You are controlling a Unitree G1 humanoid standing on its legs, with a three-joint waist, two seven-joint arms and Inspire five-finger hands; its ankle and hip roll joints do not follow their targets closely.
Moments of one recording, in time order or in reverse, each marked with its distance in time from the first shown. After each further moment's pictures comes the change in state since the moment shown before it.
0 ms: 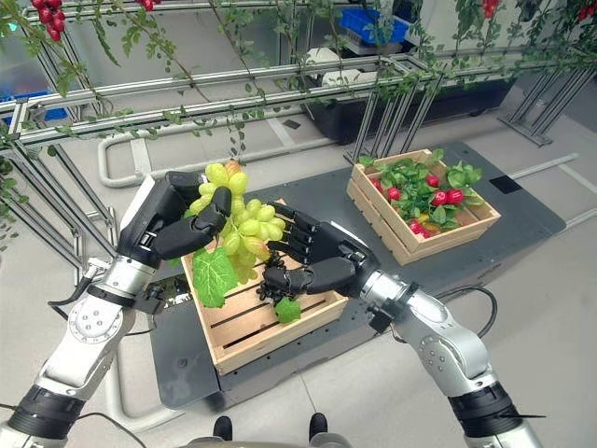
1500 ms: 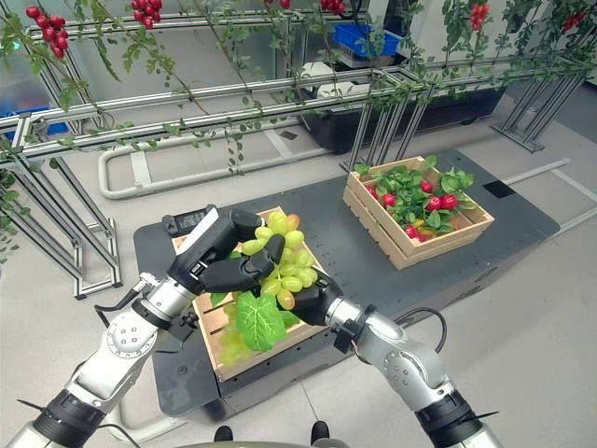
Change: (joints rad) left arm -0.004 -0.021 -0.224 0.004 0.001 -0.021 -0.151; right arm 0.021 0.112 0.193 0.079 0.046 0.067 -0.114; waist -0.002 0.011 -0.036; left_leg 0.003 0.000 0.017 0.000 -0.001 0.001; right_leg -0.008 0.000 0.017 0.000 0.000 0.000
